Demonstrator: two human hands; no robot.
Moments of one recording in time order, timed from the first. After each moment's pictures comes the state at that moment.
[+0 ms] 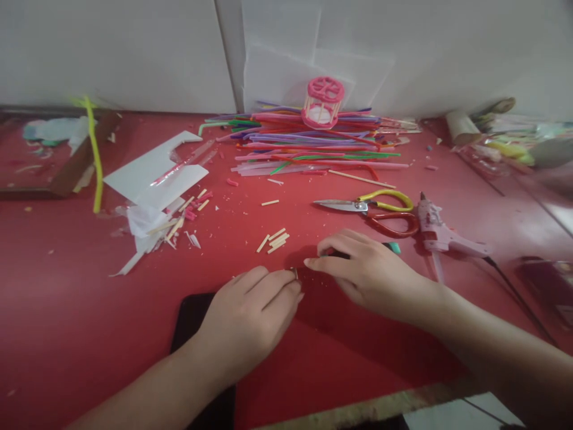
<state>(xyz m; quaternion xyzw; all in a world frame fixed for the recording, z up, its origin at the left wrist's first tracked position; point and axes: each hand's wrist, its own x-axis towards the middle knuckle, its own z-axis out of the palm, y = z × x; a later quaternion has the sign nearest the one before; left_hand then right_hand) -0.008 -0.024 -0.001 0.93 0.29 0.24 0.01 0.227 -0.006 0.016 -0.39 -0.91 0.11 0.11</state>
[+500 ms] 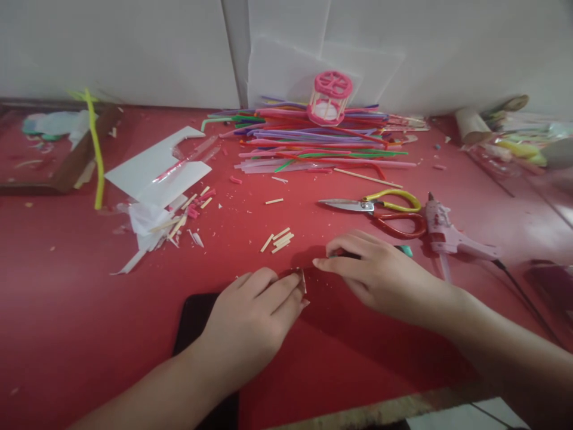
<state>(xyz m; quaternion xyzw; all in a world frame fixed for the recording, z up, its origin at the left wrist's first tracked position) -0.009 -0.027 -0.006 0.93 0.30 0.21 -0.01 0.231 -0.006 0.017 -0.40 -0.90 0.14 0.10</state>
